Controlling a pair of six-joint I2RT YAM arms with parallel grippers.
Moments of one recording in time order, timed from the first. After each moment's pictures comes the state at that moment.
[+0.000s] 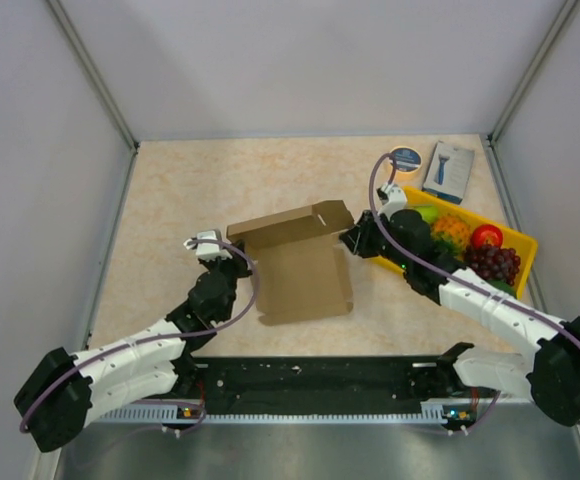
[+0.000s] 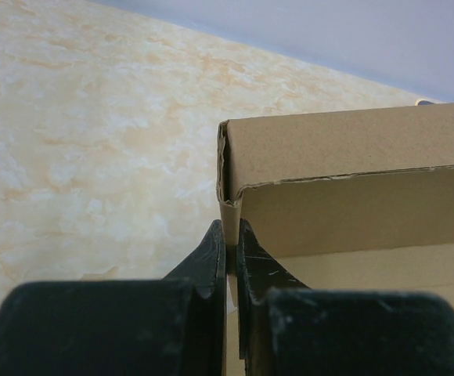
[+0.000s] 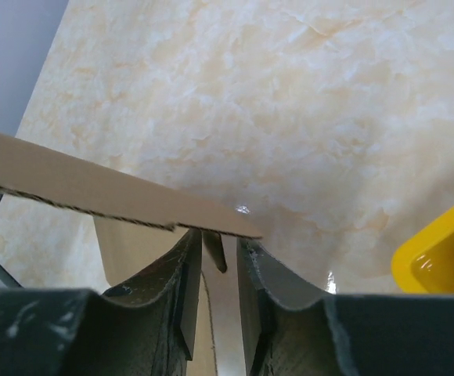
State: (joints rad) left arm -0.80 0.88 0.26 0.58 -0.72 -0.37; right arm 0.59 1.12 0.68 0.07 -0.05 0.52
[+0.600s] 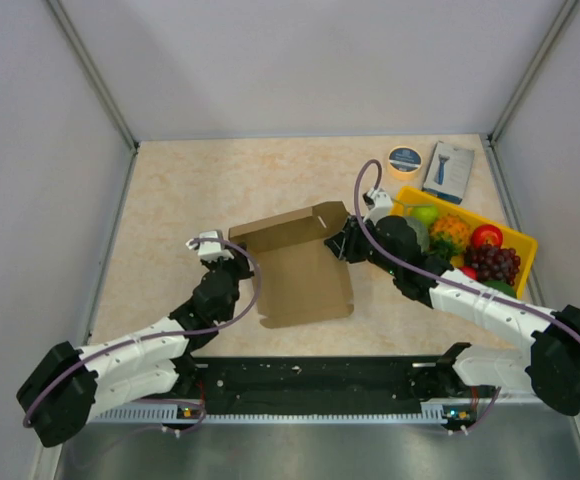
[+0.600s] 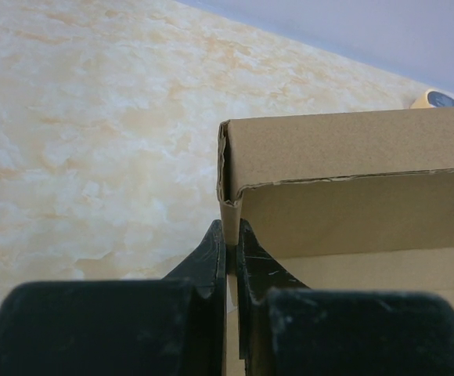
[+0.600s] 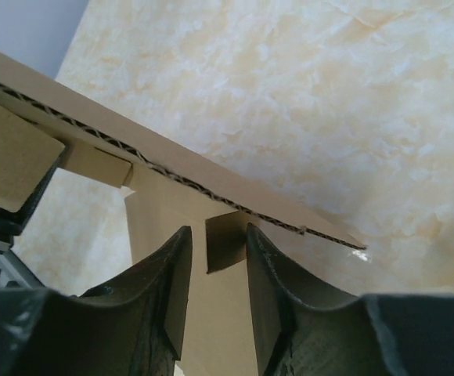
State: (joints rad) left arm -0.80 0.94 0.26 0.58 -0.73 -0.42; right arm 0.71 1.17 0.68 0.14 0.03 0.54
